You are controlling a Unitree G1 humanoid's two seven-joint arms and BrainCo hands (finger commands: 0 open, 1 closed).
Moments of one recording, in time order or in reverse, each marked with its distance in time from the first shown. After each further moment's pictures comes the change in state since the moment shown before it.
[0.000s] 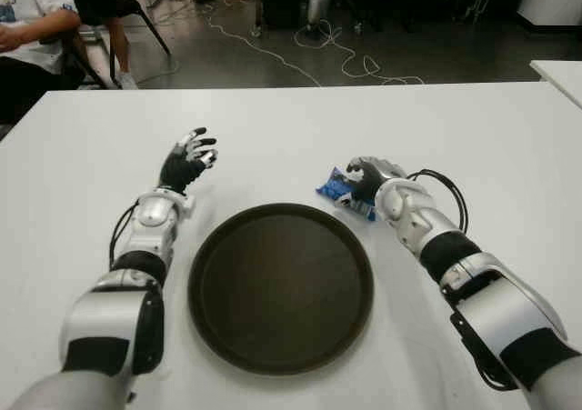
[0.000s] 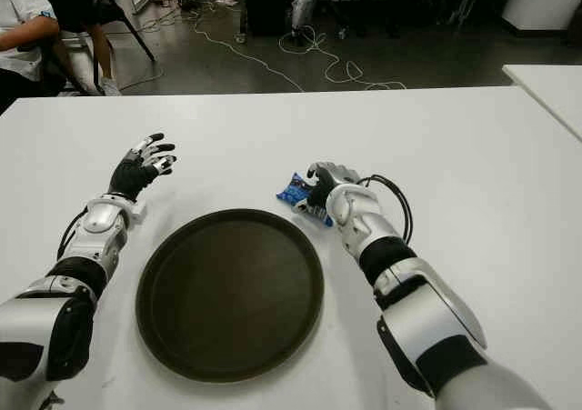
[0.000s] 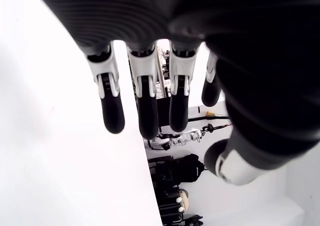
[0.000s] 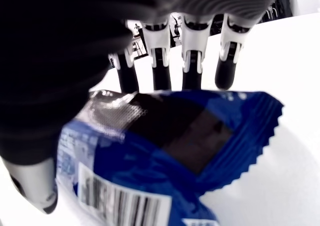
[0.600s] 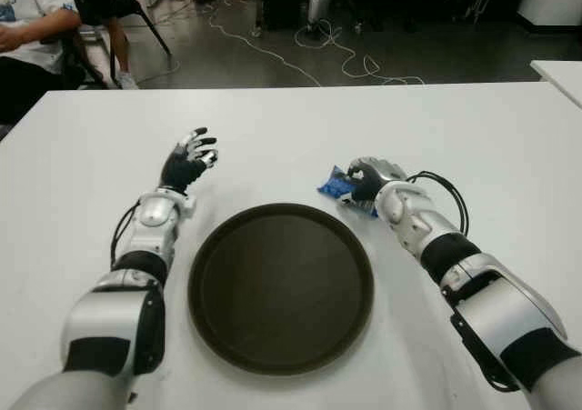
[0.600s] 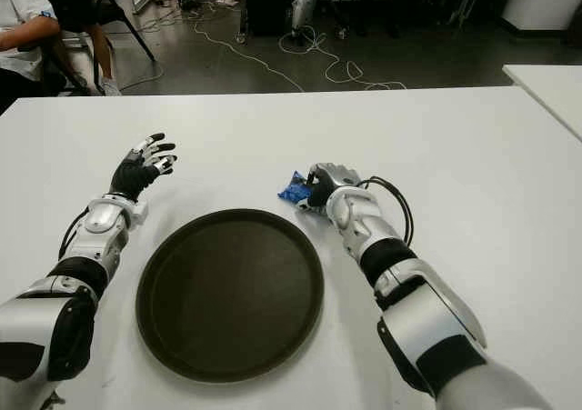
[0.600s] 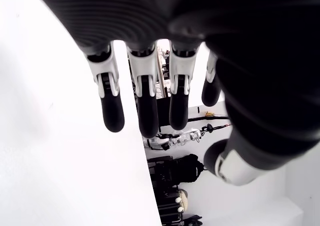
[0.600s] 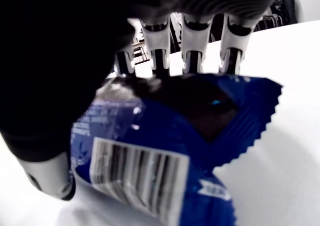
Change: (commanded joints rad) left arm -0.001 -0.005 0.002 -0.002 -0.003 0.007 0.000; right arm -0.005 -0.012 0.030 0.031 -0.019 -0.033 -0.037
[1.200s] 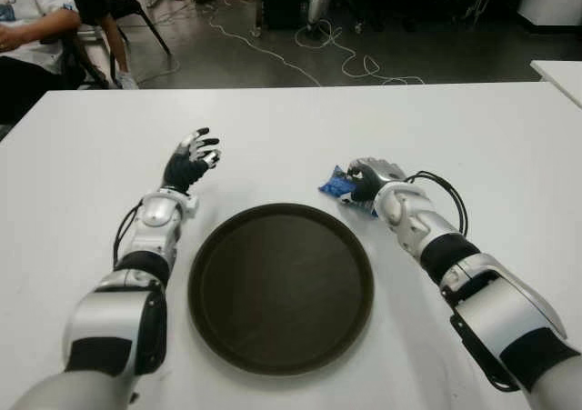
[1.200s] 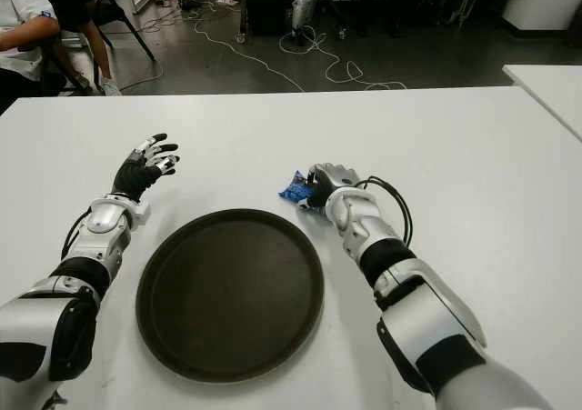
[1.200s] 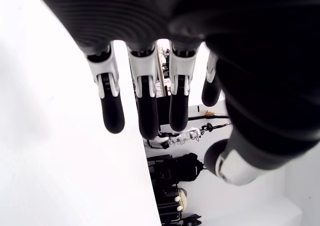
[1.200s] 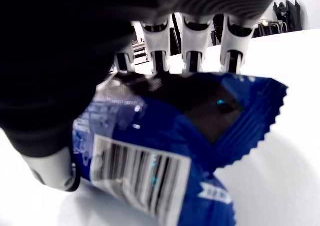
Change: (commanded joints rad) left arm 0.000 -0.004 -0.001 -0.002 0.002 -0.006 0.003; right arm 0.003 -0.012 0.011 -0.008 -0.023 -0.011 -0.017
